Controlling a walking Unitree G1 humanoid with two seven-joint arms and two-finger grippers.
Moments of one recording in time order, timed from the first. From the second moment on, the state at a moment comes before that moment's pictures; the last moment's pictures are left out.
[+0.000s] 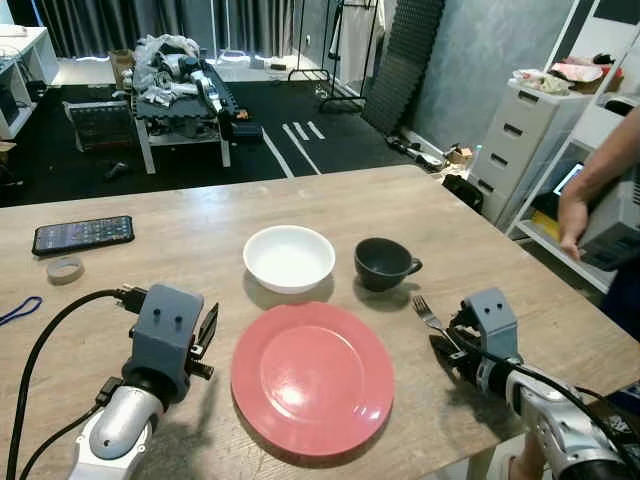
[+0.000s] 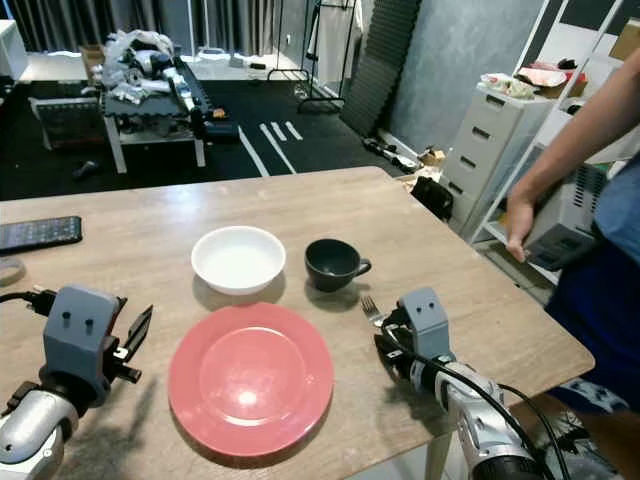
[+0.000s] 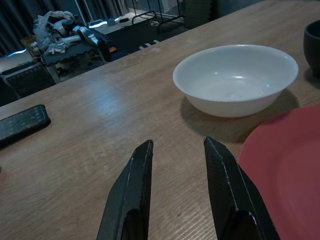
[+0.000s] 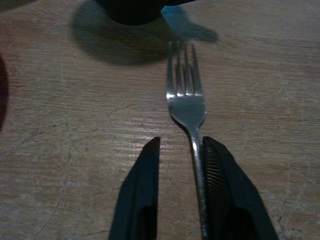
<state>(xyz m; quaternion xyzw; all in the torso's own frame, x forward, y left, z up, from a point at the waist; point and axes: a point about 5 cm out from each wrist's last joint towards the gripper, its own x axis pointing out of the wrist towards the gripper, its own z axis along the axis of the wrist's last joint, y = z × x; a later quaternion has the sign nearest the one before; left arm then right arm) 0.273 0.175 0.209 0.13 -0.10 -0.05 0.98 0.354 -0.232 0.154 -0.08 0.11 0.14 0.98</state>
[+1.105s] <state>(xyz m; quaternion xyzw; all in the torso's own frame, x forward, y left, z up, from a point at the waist) 0.278 0.152 0.210 0.09 -0.10 -0.07 0.99 0.356 -0.213 0.208 0.16 -0.14 0.00 0.98</state>
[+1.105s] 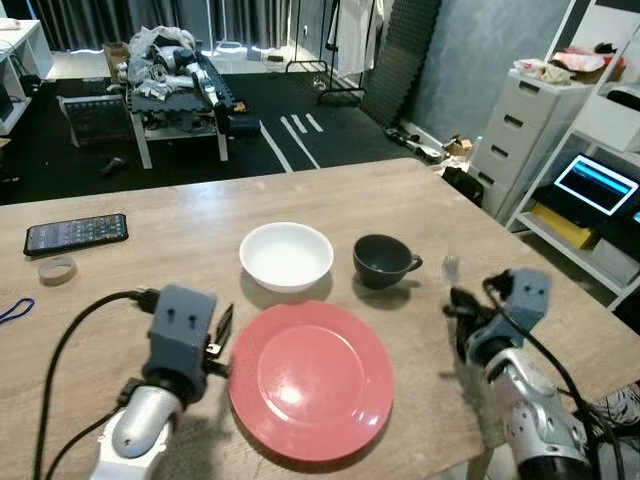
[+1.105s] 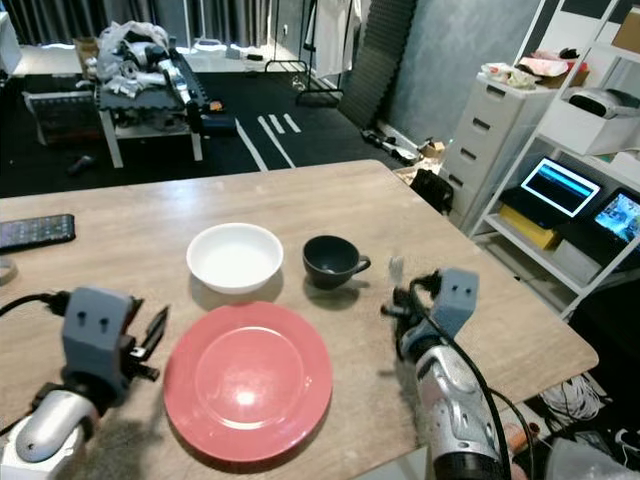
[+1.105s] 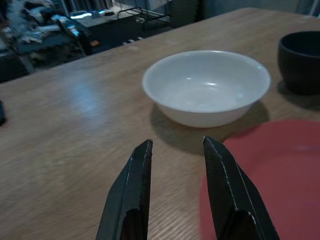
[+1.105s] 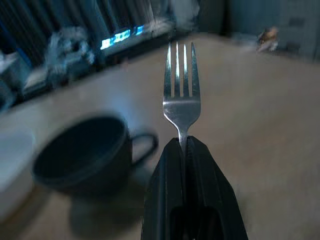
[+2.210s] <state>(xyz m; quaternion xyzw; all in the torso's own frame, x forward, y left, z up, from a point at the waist) 0.288 0.152 0.209 0.09 -0.09 -0.06 0.99 0.342 -0.227 0.211 0.18 -0.18 -0.11 0.96</state>
